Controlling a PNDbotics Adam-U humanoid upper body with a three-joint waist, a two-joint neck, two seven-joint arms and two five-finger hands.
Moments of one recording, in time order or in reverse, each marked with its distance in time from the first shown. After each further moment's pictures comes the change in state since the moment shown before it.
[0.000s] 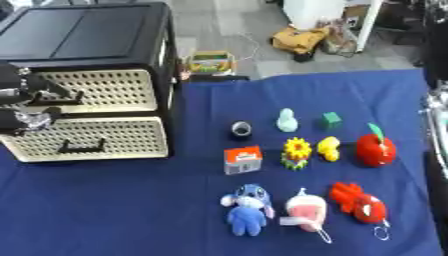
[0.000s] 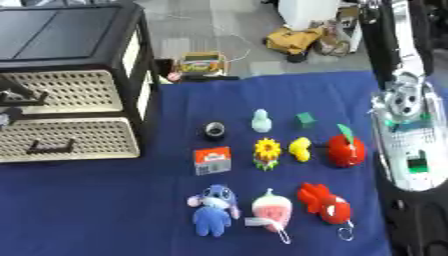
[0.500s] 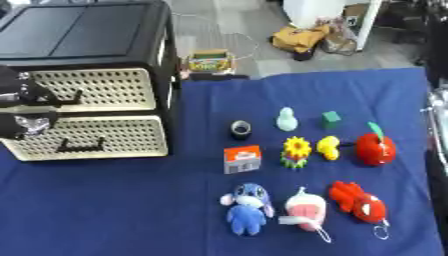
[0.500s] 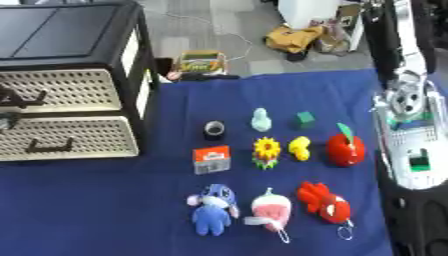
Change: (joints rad) left arm 0.000 -0.002 0.000 0.005 -0.016 -0.017 -0.012; right arm 0.000 -0.002 -0.004 0.005 -0.003 -0.001 -0.001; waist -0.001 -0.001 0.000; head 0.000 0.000
